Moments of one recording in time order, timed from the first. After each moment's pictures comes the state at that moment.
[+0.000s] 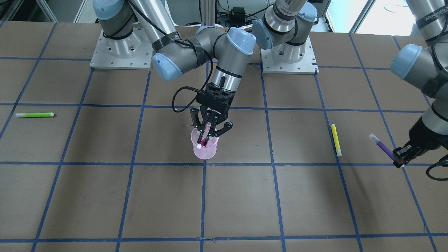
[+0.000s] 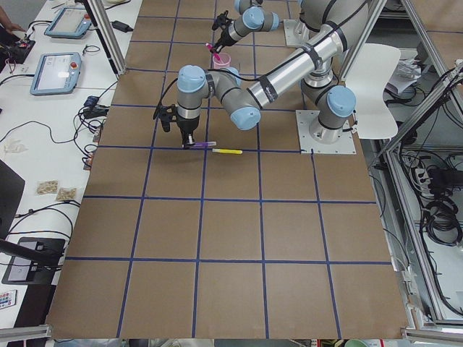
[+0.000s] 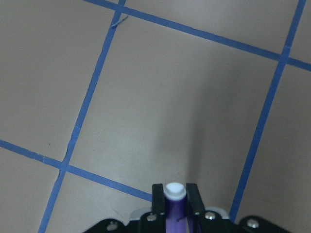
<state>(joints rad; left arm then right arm) -1.07 -1.86 -1.71 -0.93 1.57 0.20 2.22 -1.15 1.83 -2.59 -2.22 0.92</state>
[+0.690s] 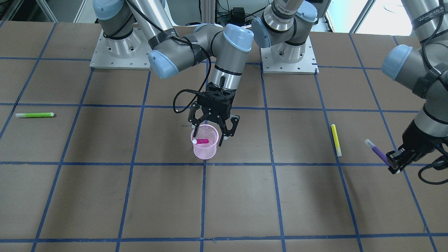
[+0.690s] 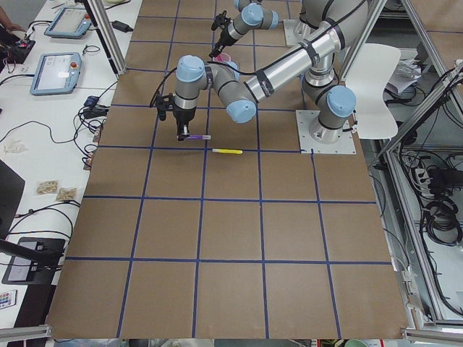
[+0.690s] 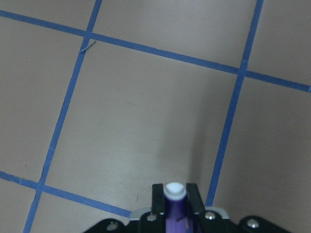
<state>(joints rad) -1.11 -1.86 -1.71 -0.89 1.55 0.19 2.19 -1.19 1.82 -2.58 -2.08 0.83</state>
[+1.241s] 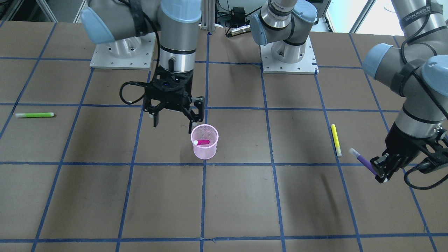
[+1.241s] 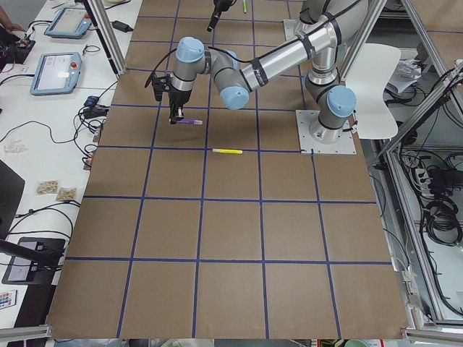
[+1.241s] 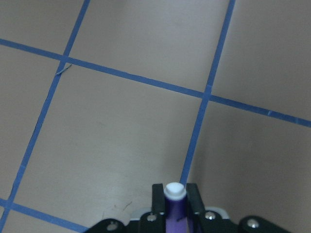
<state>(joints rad) -1.25 -1.84 -1.70 -0.81 1.55 0.00 1.91 -1.45 1.79 -2.27 -1.80 0.44</state>
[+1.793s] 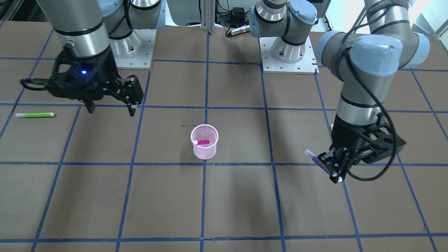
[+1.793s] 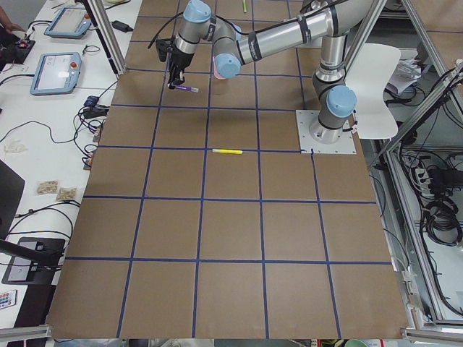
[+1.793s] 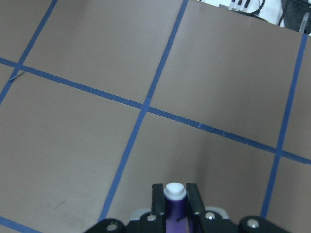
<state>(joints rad) -1.52 -1.81 -1.70 -0.75 1.66 -0.29 1.61 -1.50 1.52 -1.72 -1.60 0.08</state>
